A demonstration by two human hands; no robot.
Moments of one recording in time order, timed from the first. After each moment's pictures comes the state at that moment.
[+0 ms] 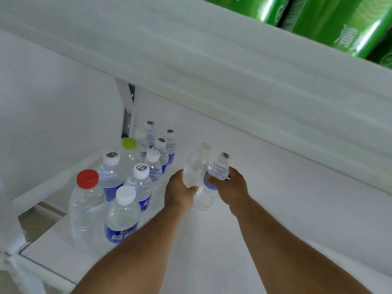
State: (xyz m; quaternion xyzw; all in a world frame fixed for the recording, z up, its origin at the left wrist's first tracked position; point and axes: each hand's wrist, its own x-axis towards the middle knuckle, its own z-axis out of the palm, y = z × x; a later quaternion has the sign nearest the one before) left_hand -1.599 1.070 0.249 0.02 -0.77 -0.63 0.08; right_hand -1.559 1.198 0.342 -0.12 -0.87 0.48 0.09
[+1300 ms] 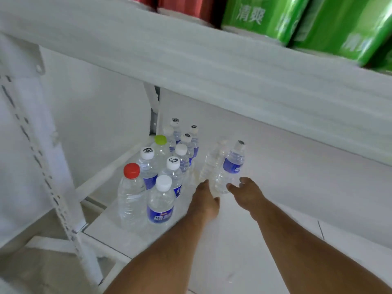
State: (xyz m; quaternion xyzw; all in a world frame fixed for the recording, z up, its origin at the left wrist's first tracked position) left_hand -1.538 1.052 0.247 -0.02 -0.88 -0.46 -0.06; right_hand -1.534 1.184 0.307 -0.18 -0.91 0.37 -0.02
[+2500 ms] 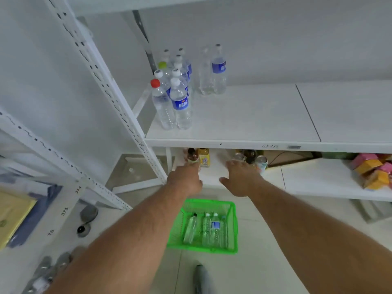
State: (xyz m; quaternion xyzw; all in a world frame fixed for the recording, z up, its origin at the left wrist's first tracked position) left_hand -1.187 0.873 0.278 -0.17 -0.96 -0.02 -0.20; right_hand -1.137 1.053 0.260 -0.06 -0.97 0.16 -0.15
